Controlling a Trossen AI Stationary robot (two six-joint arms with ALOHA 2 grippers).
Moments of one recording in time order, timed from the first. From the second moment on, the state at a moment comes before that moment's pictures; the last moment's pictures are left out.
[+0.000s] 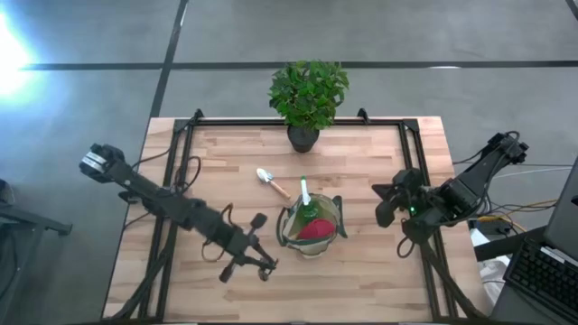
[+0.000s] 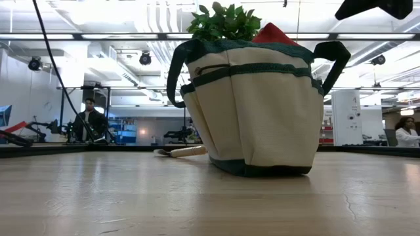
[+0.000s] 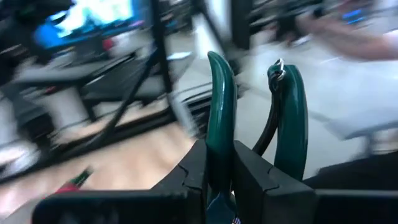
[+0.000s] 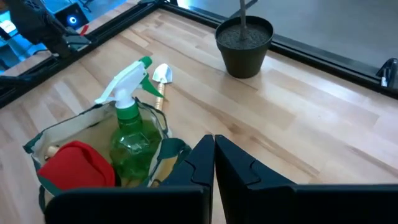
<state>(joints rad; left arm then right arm) -0.48 1.29 0.81 0.43 0.04 0.10 0.67 1.06 1.08 -1.21 0.95 1.39</state>
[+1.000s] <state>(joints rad) -0.14 1.72 0.98 0.88 0.61 0.06 0.67 1.08 1.08 -1.21 0.89 1.42</state>
